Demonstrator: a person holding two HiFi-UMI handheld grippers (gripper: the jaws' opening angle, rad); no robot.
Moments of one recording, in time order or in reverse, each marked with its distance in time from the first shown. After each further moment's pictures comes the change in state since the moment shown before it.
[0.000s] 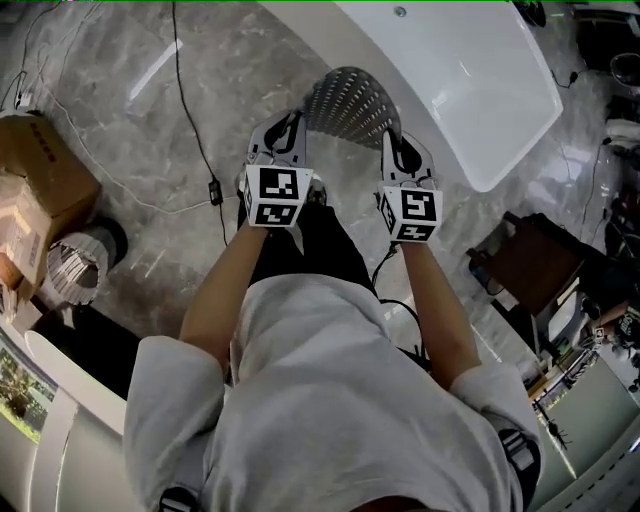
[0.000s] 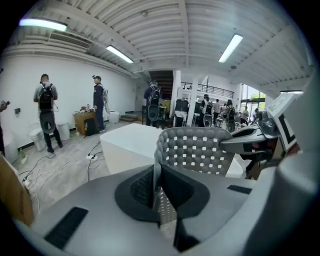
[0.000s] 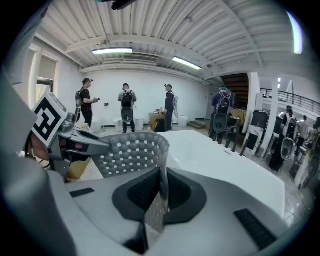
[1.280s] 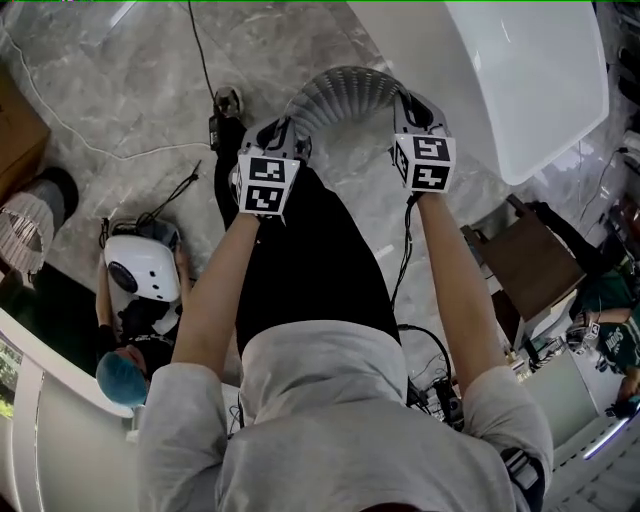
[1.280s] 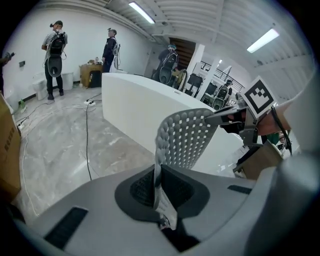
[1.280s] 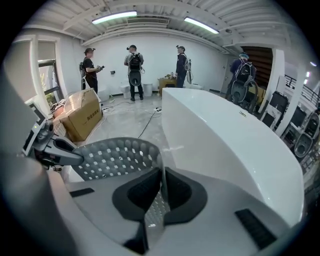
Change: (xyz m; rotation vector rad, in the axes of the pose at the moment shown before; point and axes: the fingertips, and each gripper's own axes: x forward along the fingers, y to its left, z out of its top) left arm 0.074 -0.082 -0.306 -0.268 0.326 -0.036; right arm 0.107 -0.041 -0.247 -0.111 0.343 0.123
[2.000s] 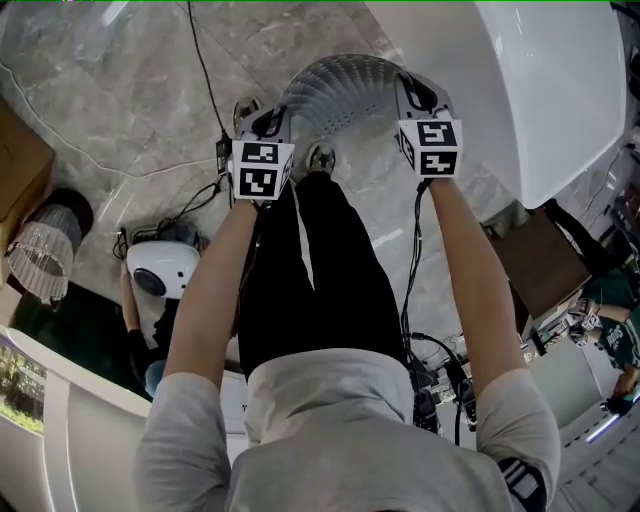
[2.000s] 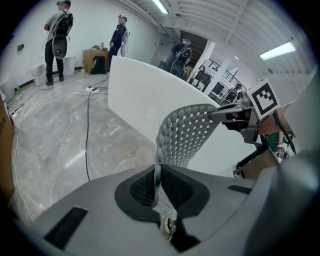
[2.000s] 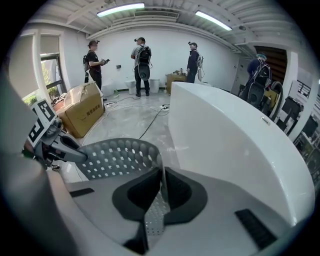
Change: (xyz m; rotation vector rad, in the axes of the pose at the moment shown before) left arm 0.058 0.125 0.024 -0.066 0.075 -0.046; right arm 0.116 0.028 0.071 -0.070 0.024 0.042
